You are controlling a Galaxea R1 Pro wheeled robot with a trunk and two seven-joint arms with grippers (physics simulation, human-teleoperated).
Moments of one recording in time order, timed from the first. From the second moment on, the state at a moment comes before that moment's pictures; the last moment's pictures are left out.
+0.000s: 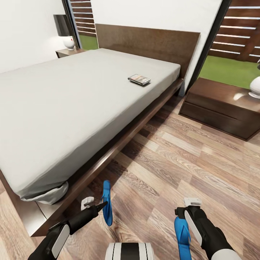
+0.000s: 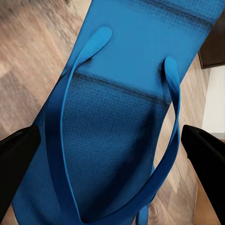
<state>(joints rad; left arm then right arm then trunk) -0.40 0.05 0.14 -0.73 0.41 0.32 -0.79 -0.46 -0.08 0.05 -0.88 -0.15 0.67 -0.24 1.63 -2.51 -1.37</state>
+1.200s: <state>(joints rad) -0.40 0.04 0.13 -0.73 0.41 0.32 -0.79 -0.46 -0.07 -0.60 -0.88 -0.31 0.68 -0.24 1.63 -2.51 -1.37</state>
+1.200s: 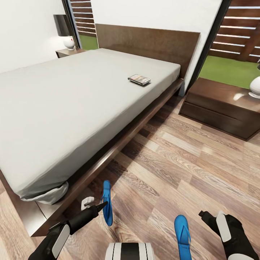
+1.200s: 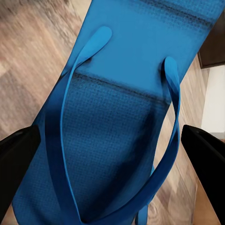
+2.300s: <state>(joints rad) -0.40 0.04 0.13 -0.73 0.41 0.32 -0.79 -0.46 -0.08 -0.73 -1.16 -0.87 0.67 -0.23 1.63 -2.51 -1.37</state>
